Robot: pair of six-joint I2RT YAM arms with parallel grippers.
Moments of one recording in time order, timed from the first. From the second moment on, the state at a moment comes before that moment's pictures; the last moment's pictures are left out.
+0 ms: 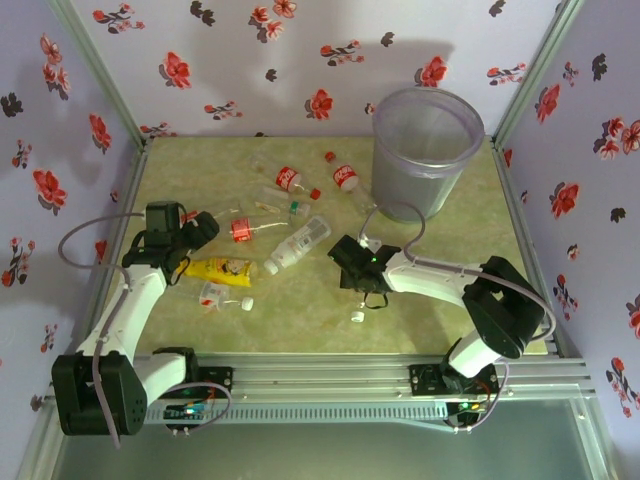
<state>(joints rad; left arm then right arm) -0.06 1.09 0.75 -0.45 -0.03 -0.62 0.88 1.56 0.88 -0.59 0.28 0.92</state>
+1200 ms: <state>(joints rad) -0.09 1.15 0.79 -0.46 -0.02 -0.63 0.56 1.38 1.71 -0.80 0.39 0.31</state>
